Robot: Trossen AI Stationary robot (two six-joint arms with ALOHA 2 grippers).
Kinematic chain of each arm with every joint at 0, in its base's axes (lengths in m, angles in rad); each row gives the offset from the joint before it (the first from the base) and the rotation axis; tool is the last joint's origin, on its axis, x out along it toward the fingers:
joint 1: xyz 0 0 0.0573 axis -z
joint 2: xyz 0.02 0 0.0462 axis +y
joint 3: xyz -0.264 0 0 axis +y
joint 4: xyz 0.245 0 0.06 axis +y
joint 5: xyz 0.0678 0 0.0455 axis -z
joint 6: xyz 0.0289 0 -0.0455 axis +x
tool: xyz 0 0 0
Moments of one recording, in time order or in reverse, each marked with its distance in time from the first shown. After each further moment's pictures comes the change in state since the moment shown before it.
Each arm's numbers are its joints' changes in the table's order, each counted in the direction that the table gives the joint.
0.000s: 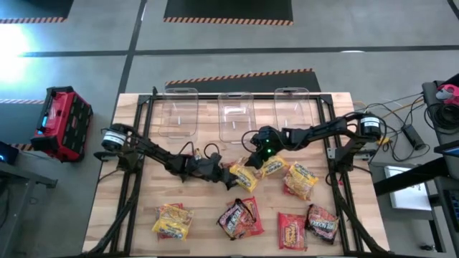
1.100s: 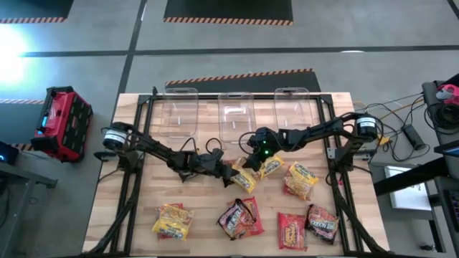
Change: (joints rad) left arm -0.049 0.001 -0.031 0.030 0.005 0.099; right arm -0.020 -0.009 -0.044 0.010 -0.010 -0.048
